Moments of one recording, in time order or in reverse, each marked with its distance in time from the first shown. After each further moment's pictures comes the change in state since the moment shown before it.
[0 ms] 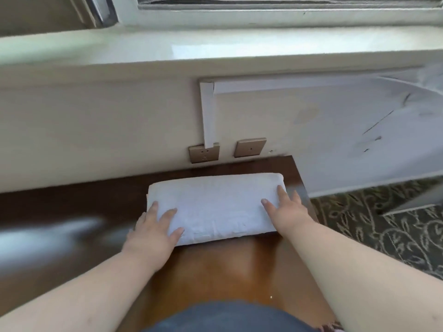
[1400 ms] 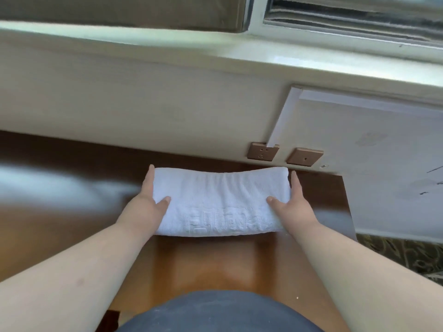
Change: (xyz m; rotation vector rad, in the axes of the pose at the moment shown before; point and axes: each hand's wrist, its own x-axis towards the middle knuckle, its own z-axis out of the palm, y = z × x) left_hand -0.077 -0.106 -0.040 -0.606 0.308 -0.381; right_hand -0.075 -0.085 0.021 0.455 -0.008 -0.404
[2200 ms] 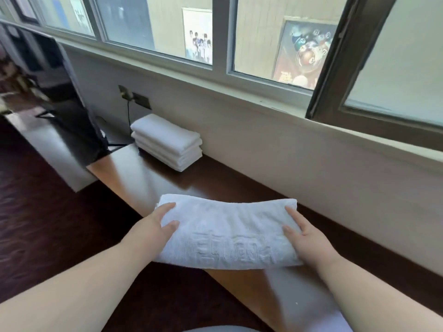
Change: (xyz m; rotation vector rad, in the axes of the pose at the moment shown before) left_hand -0.061 -0.464 -0.360 -0.156 0.344 -0.239; right_hand -0.220 -0.313 0.409 -0.134 -0.404 -0.521
